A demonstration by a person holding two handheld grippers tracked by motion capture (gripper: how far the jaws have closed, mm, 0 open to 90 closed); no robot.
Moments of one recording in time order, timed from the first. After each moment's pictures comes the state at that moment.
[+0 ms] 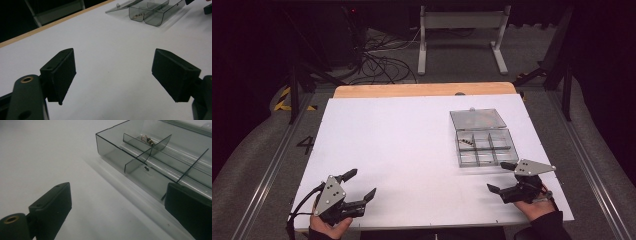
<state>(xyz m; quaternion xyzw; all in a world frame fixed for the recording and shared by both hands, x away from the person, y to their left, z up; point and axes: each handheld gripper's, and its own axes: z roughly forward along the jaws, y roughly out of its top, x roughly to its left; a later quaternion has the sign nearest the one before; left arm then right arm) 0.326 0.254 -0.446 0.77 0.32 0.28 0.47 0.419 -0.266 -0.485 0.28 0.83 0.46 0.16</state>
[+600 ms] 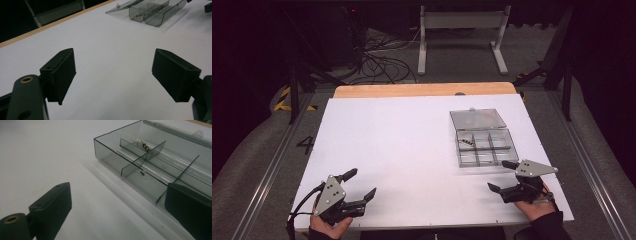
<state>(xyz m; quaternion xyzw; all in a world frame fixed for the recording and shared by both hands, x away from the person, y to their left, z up) 0.328 0.255 -0.447 0.77 0.32 0.29 0.47 0.416 -0.268 -0.482 0.27 0.82 0.46 0.18</state>
